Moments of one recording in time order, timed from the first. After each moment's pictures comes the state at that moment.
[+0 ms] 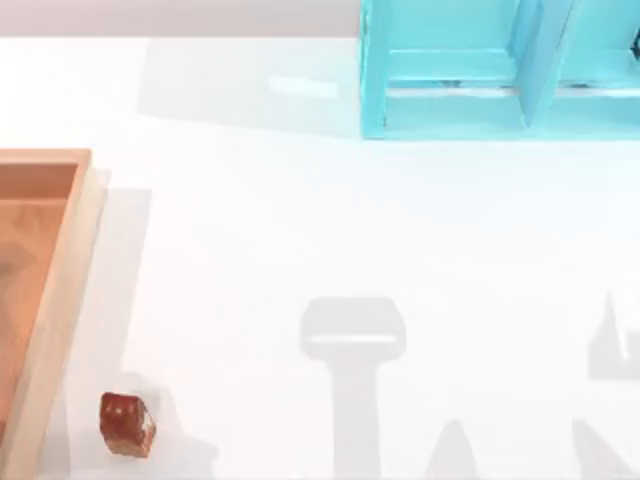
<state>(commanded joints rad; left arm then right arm) 0.39 1.41 0.91 -1.04 0.08 0.42 0.00 0.00 0.00 0.00 0.00 0.00</state>
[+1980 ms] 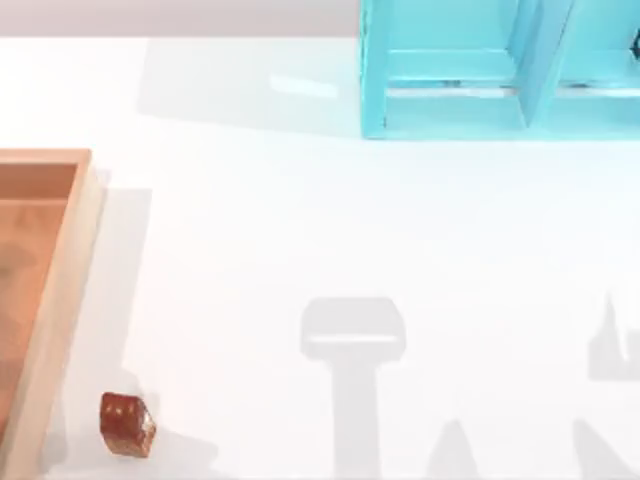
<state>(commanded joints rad) 0.39 1.47 0.91 -1.02 0.09 0.42 0.00 0.00 0.00 0.00 0.00 0.00</state>
